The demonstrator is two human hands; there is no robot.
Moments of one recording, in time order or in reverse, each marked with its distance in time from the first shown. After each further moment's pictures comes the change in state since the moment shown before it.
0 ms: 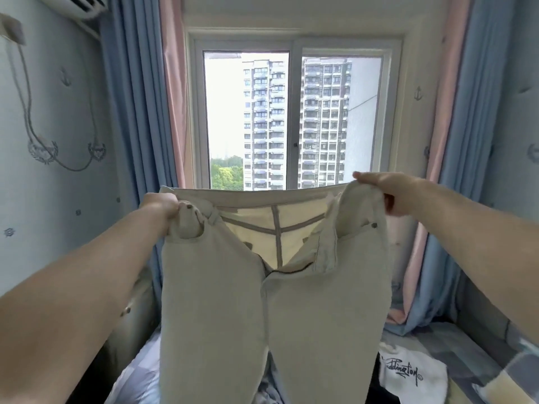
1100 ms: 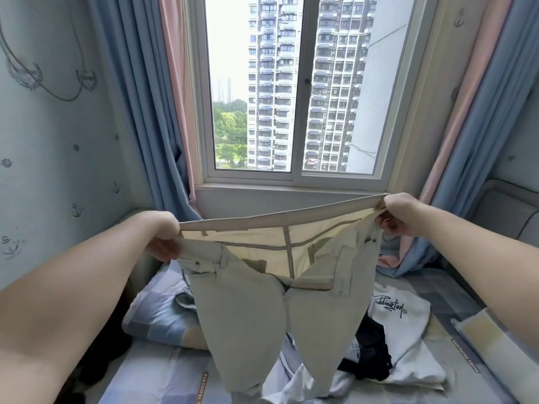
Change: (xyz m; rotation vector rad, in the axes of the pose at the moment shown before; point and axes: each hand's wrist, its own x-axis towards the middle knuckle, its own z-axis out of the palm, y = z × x) left_hand -0.014 -0.159 -0.006 0.735 -0.512 -0.315; right_hand 0.041 0.170 -0.001 -0.232 0.064 0.227
